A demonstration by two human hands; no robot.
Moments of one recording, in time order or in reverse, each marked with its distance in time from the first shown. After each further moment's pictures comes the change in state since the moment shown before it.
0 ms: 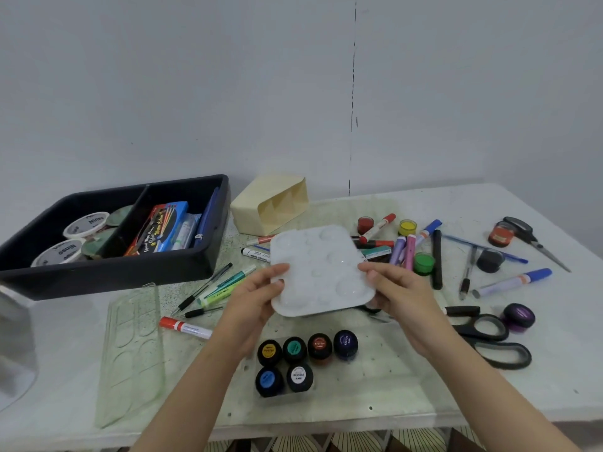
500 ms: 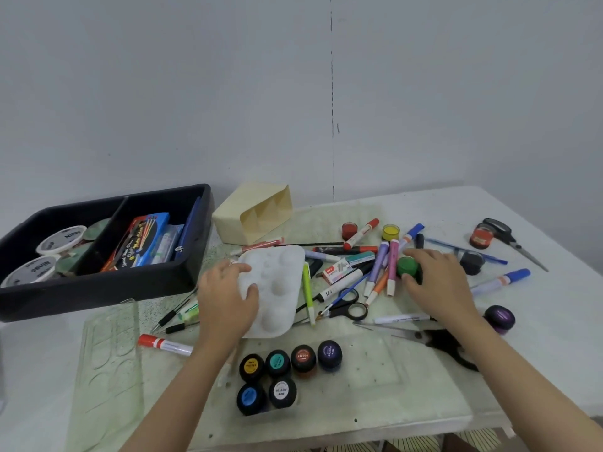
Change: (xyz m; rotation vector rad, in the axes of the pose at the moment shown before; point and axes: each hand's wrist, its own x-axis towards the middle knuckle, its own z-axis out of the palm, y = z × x) left_hand 0.033 -0.005 -0.010 1.253 0.411 0.564; right_hand 0.056 0.003 -0.087 -1.374 0.286 -0.317
